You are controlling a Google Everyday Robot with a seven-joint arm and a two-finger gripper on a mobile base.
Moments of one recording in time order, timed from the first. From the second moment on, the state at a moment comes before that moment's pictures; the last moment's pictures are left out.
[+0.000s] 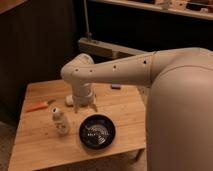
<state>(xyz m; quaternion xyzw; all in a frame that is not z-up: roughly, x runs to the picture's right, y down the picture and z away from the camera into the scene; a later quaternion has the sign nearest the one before) -0.102 0.095 0.705 -0.26 0.23 0.64 0.68</state>
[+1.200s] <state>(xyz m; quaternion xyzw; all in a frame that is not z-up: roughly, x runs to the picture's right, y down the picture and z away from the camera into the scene) -0.102 0.095 0.705 -0.26 0.23 0.64 0.68</state>
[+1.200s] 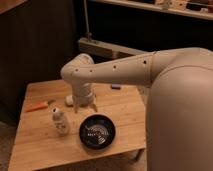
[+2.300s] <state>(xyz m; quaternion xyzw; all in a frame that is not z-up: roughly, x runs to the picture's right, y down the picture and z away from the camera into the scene) -0.112 0.108 0.672 -0.44 0.01 0.59 0.68</state>
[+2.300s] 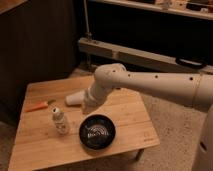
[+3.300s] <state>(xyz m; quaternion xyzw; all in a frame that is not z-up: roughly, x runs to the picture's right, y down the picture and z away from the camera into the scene) -0.192 0.136 0.631 -0.51 -0.10 0.45 0.73</state>
